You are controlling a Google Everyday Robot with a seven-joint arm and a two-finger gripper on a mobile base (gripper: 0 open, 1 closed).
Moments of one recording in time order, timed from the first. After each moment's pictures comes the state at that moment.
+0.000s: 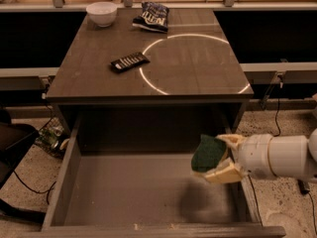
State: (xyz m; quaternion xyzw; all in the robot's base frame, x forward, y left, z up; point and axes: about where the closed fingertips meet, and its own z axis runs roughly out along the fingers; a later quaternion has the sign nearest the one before) arm 0.436 -0.161 0.745 -0.48 0.77 0.17 0.39
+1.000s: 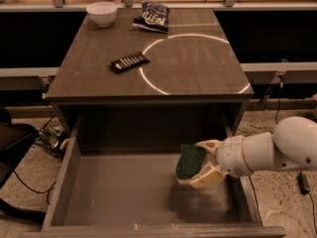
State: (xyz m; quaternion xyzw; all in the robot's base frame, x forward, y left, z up) arm 0.442 -0.121 0.699 -0.53 0.74 0.23 0.34
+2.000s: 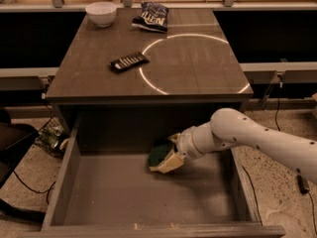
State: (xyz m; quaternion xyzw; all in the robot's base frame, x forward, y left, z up) arm 0.532 -0.035 0.610 -0.54 0.75 0.24 0.29
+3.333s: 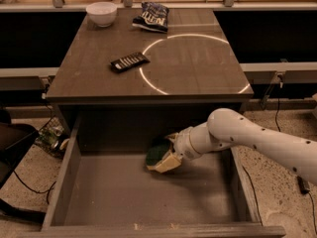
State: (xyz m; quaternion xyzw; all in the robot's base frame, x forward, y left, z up) arm 0.531 -0.027 0.607 -0.55 0.75 0.24 0.29
